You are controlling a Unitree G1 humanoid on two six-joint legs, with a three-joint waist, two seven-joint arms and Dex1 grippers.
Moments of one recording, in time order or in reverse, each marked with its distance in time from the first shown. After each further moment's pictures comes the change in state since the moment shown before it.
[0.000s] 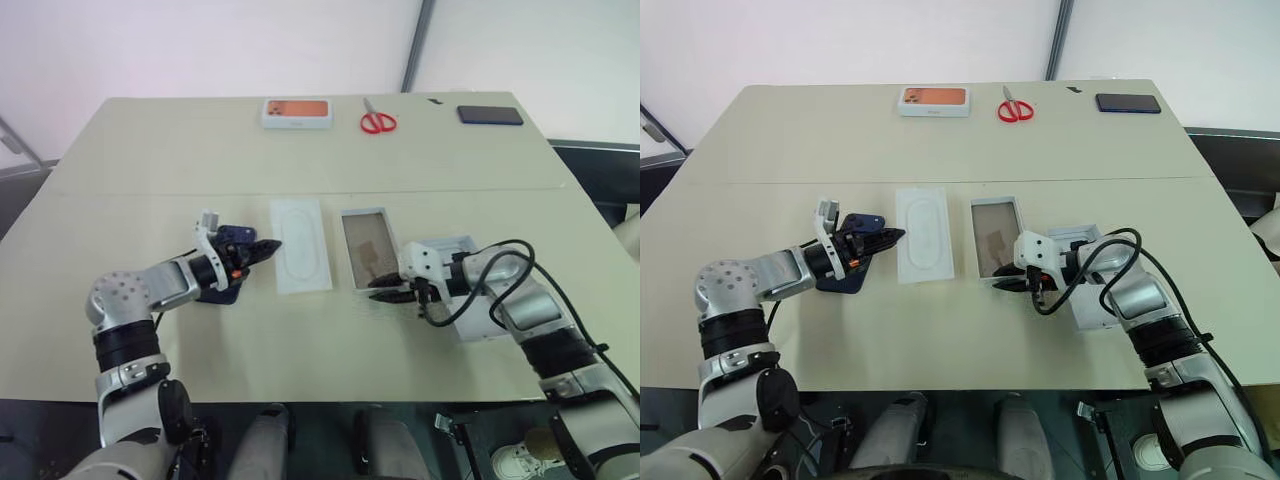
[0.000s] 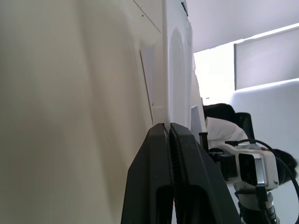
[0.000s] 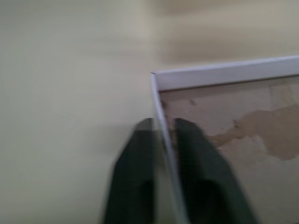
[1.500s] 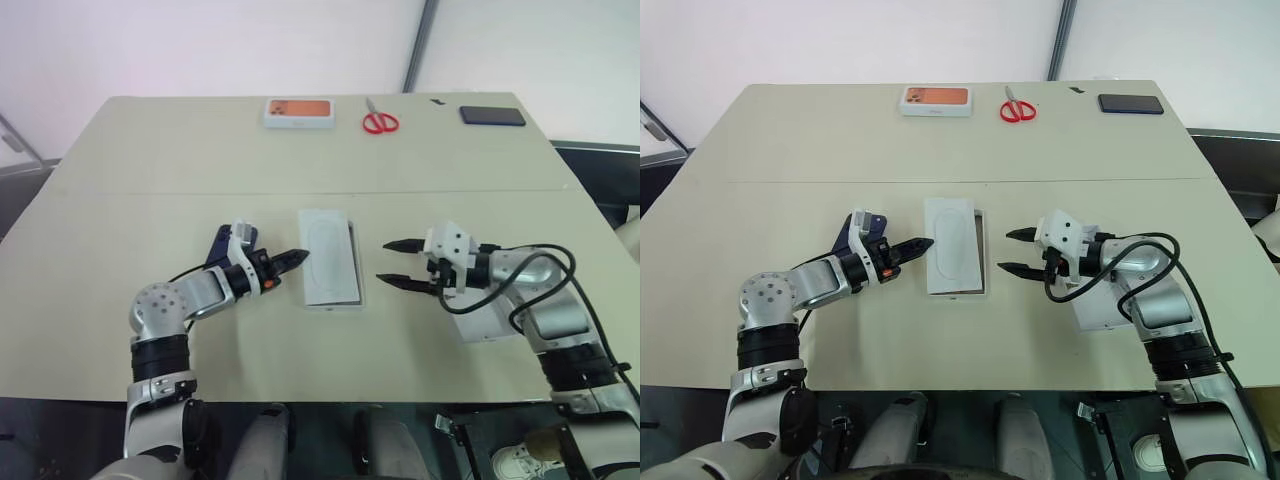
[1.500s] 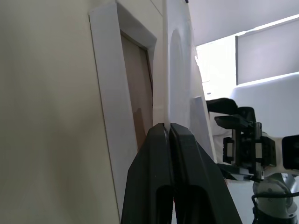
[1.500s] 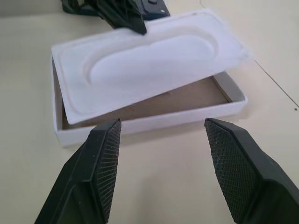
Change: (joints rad) left arm 0.072 -0.116 -0.176 -0.063 -0.044 -0.155 0.076; right arm 0.091 0.023 -0.164 -0.136 0.088 0.008 -0.165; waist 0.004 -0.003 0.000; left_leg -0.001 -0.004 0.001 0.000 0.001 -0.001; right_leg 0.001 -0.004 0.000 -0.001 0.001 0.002
